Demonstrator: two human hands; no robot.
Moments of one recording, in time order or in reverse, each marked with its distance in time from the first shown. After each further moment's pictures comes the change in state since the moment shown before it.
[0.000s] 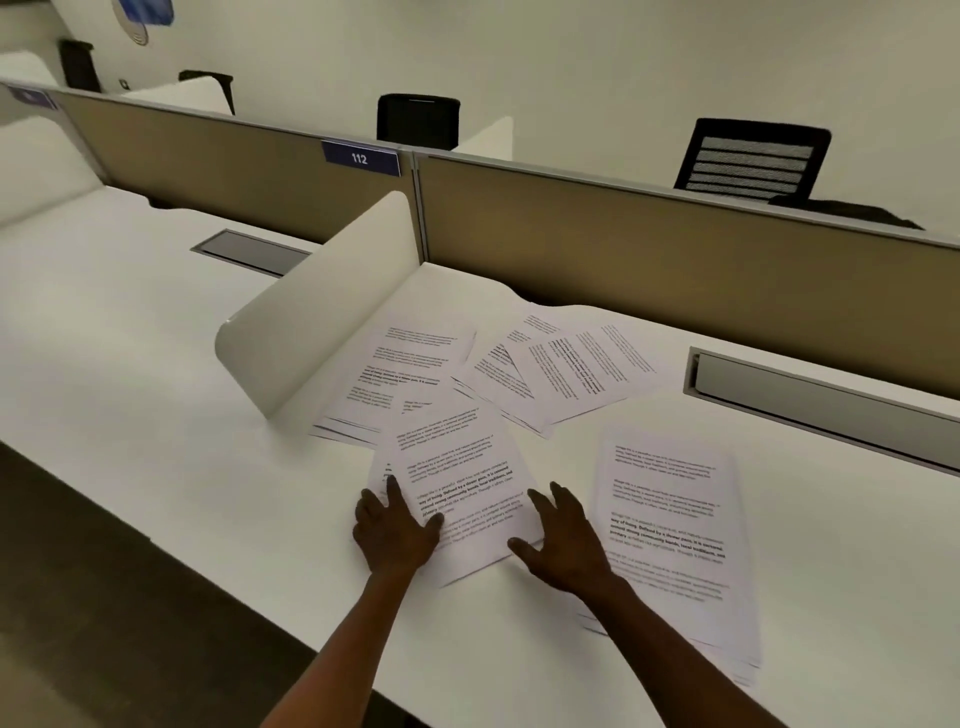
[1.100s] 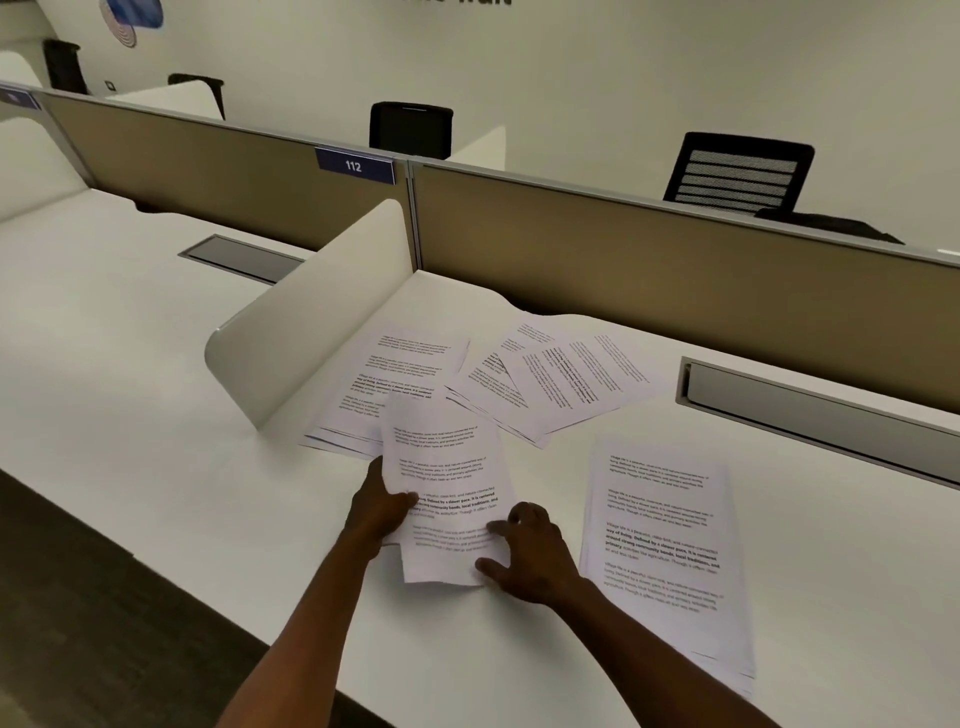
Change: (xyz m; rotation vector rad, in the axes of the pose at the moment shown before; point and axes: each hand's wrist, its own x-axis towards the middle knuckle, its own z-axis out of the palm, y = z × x) left_hand 0.027 0.027 -0.041 -0.771 -0.307 0.030; right_hand 0.009 0.003 0.018 -0.172 -0.013 -0.109
